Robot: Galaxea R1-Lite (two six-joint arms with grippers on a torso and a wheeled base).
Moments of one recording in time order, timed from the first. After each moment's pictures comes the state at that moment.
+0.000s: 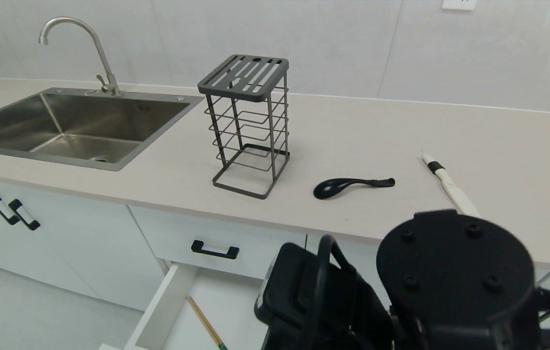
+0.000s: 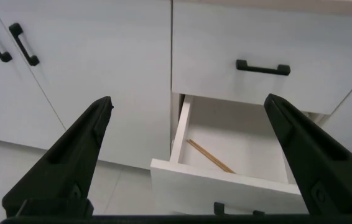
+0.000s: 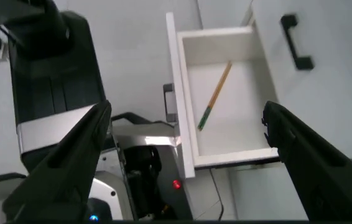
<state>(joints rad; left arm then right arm) 0.00 0.00 0.00 0.00 -0.03 -0.01 1.19 1.66 -0.91 -0.25 -0.01 -0.09</state>
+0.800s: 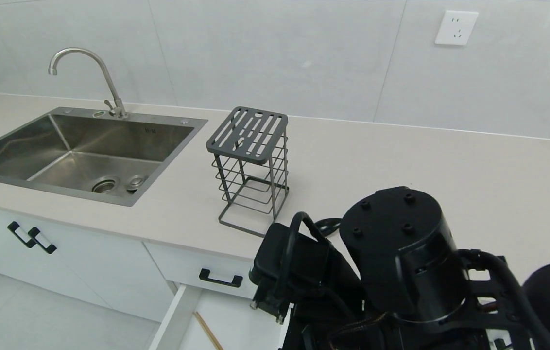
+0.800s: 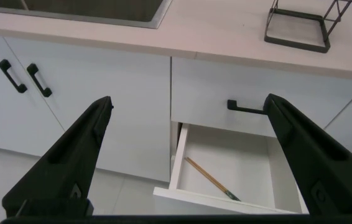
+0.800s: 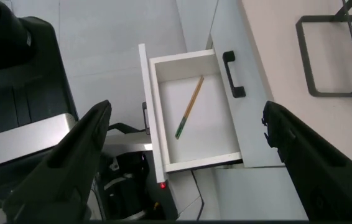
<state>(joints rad) 0.00 0.00 0.00 0.00 -0.03 -0.01 1.12 1.74 -0.96 -0.20 0.06 -0.13</state>
